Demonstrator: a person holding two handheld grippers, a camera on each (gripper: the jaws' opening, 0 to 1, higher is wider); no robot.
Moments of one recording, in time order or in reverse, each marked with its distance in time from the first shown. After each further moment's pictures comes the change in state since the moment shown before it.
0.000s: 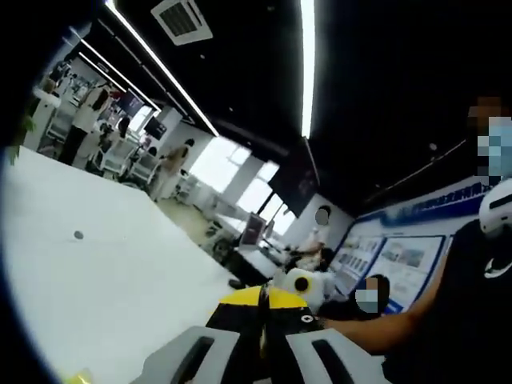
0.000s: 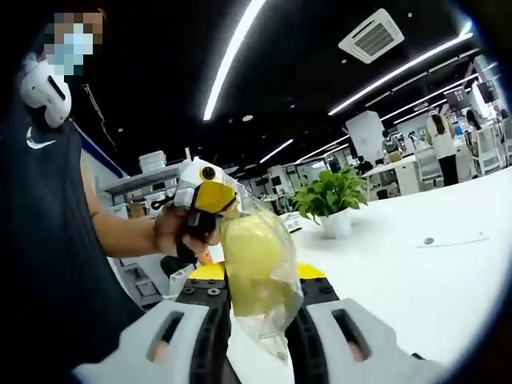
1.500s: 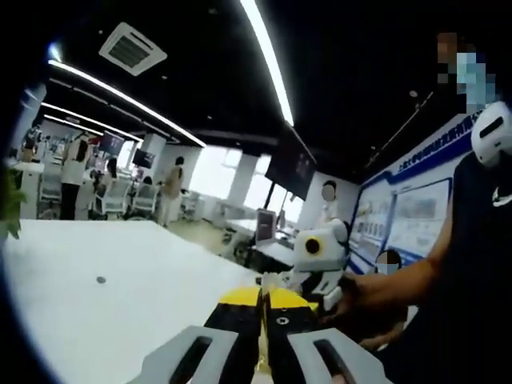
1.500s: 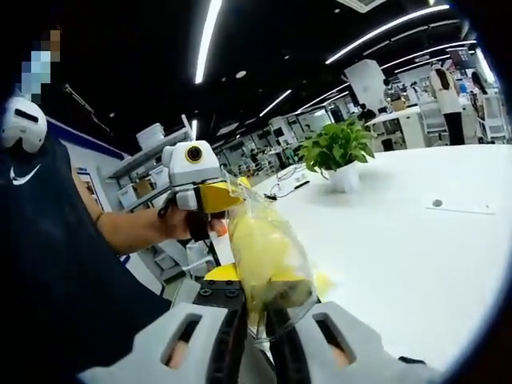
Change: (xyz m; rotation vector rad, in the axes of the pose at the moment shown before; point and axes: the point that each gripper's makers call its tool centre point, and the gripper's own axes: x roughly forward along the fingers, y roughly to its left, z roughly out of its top) left arm -0.009 0.009 -0.006 0.249 0.036 0.054; right arm 0.000 0.008 -0.009 0.098 0.253 0.016
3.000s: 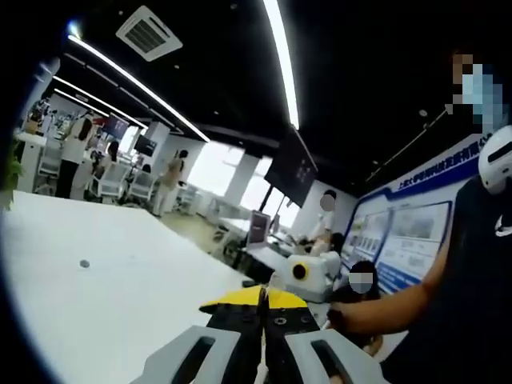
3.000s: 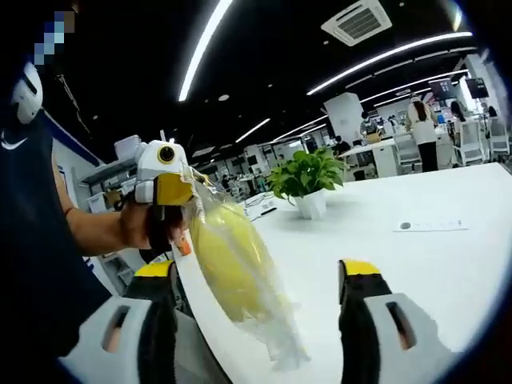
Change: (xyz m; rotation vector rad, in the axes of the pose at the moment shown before) left arm 0.026 -0.012 0.006 -0.098 -0.020 -0.037; right arm -0.009 -0.054 0.002 -0.098 -0.163 -0.259
